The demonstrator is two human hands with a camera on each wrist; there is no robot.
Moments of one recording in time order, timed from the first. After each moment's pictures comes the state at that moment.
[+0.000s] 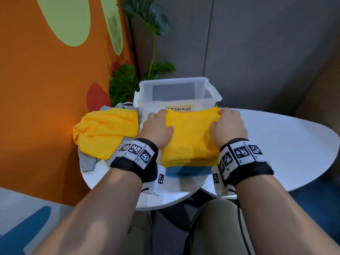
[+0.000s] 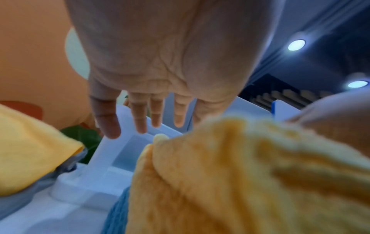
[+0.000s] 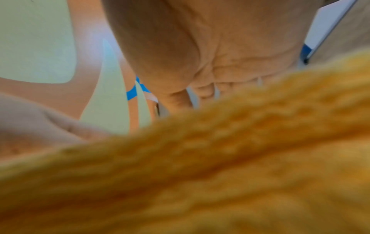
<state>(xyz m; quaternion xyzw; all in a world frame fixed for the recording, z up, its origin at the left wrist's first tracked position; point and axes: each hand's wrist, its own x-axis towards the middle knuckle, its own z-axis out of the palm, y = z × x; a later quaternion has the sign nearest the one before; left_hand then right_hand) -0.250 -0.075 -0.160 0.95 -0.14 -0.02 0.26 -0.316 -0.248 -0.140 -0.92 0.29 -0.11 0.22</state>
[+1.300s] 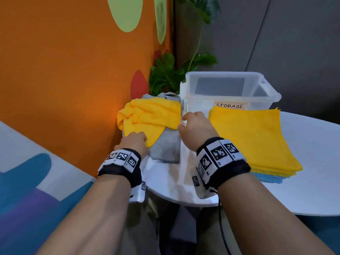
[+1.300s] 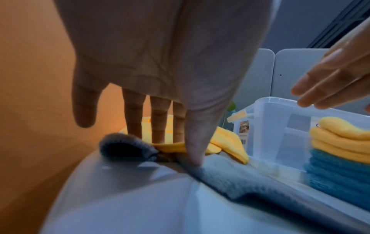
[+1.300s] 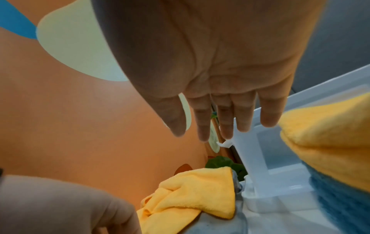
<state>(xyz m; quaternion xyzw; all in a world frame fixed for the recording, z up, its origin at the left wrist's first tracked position) -0.231 0.108 -0.223 0.98 0.06 -0.13 0.09 -0.268 -0.079 -0.154 -0.97 0.03 0.00 0.25</state>
